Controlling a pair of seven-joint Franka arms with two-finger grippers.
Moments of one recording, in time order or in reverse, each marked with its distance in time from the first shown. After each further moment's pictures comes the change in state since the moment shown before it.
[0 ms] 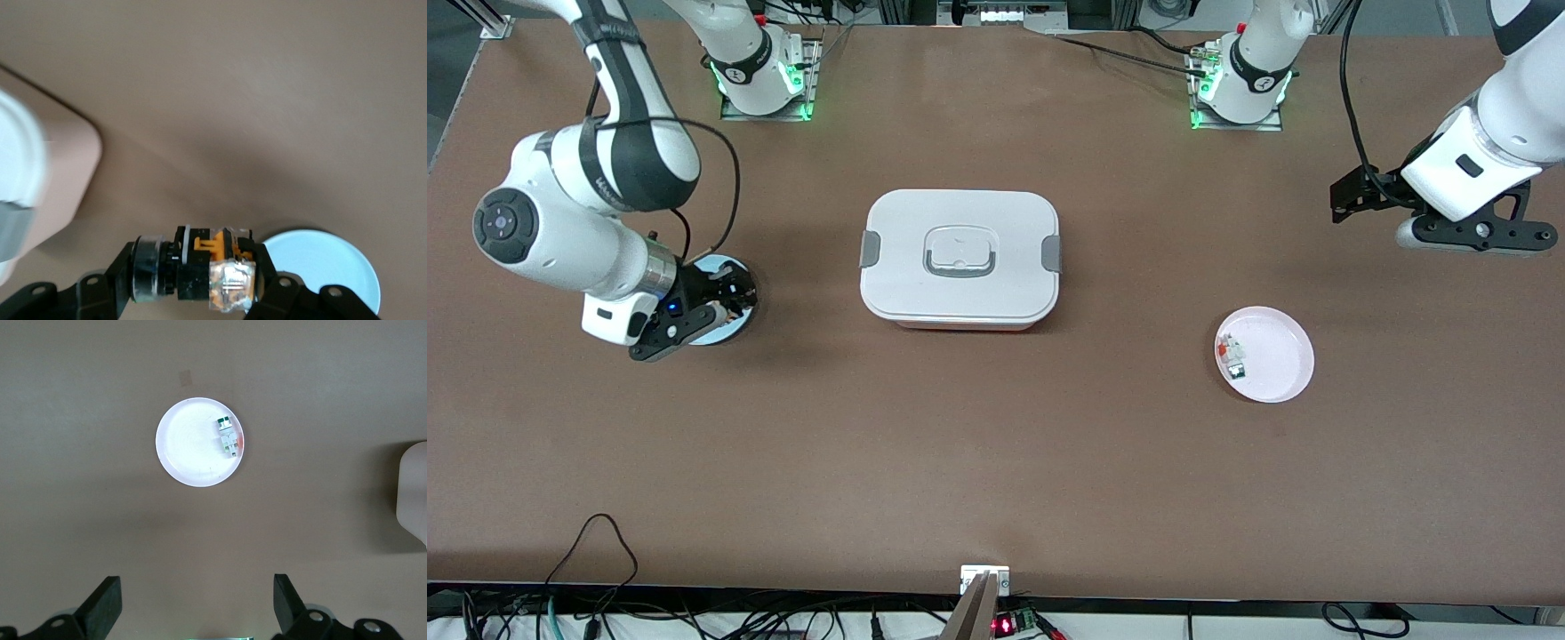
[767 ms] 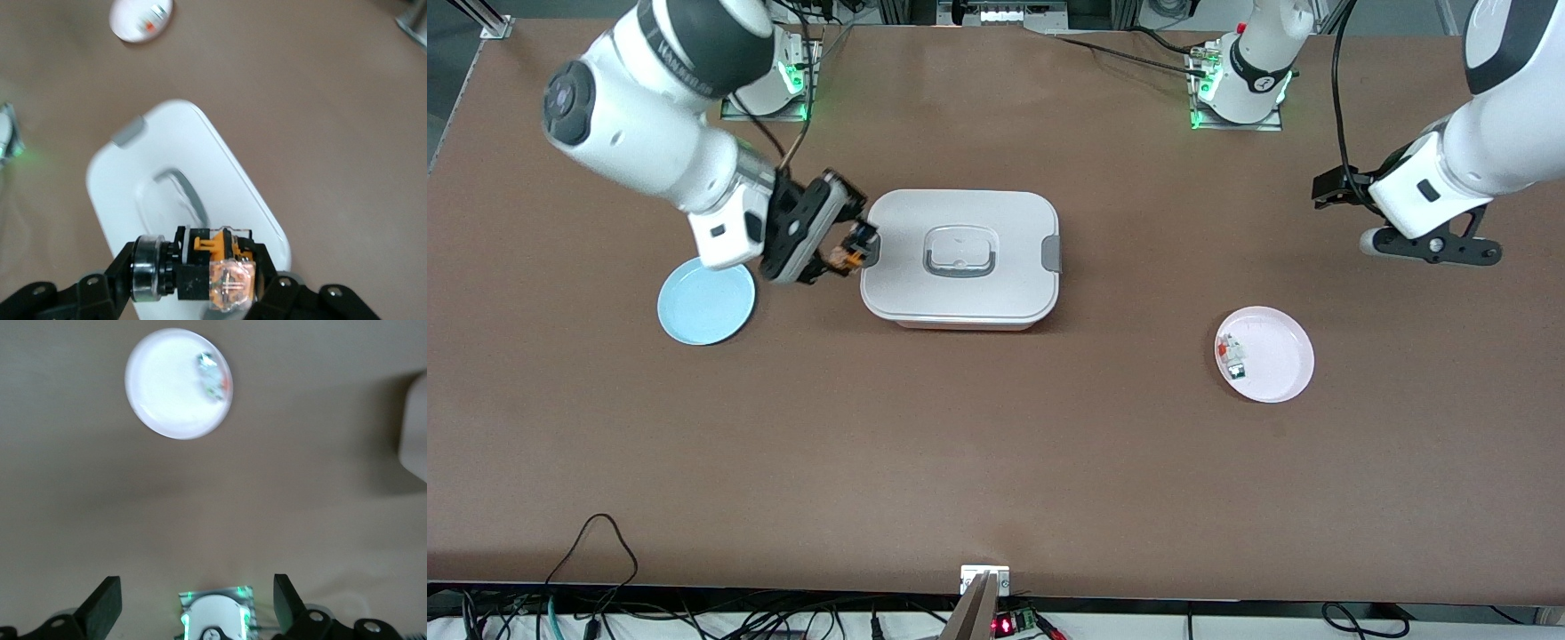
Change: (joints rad) left arm -0.003 0.053 0.001 -0.004 -0.065 -0.145 0.075; right arm 0.267 -0.098 0.007 0.113 0.373 0.009 -0.271
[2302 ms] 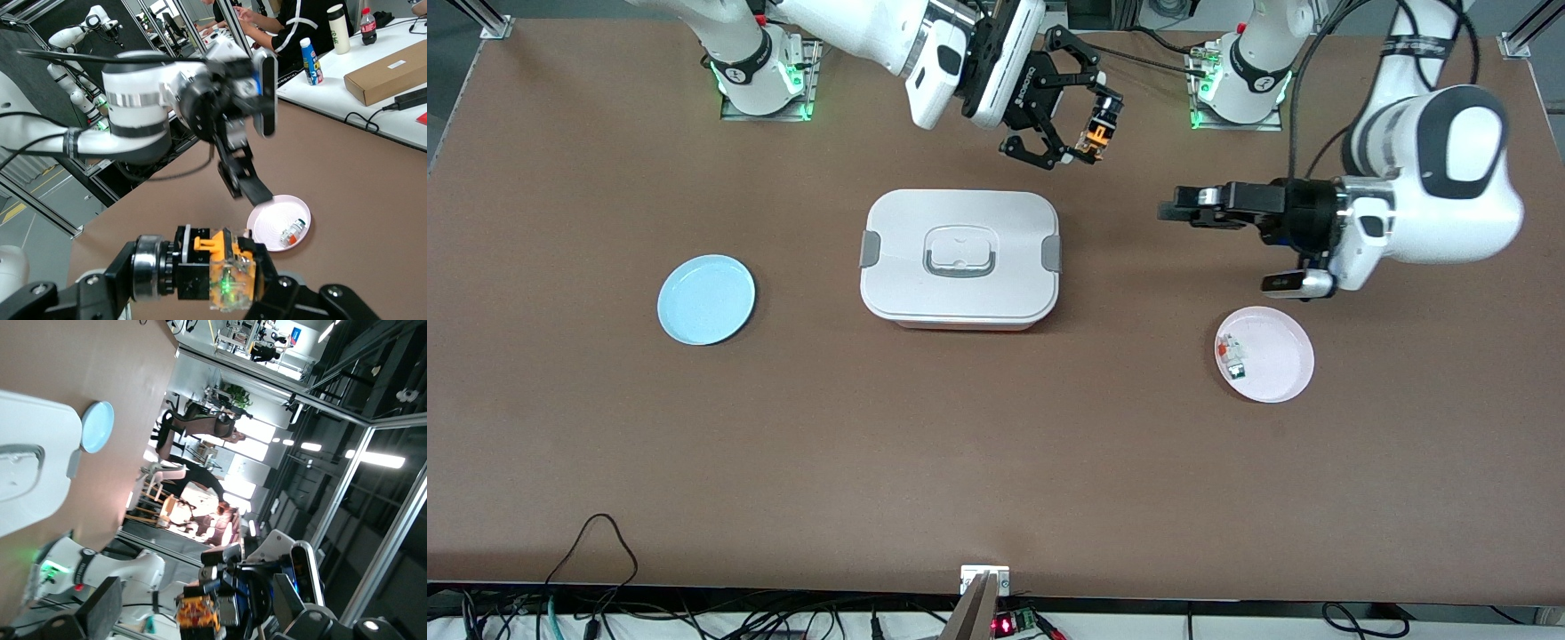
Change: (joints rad) left arm 0.191 0.029 -0.177 -0.400 -1.528 0.263 0.101; right arm 0.447 0.054 -0.002 0.039 0.564 0.673 -0.081
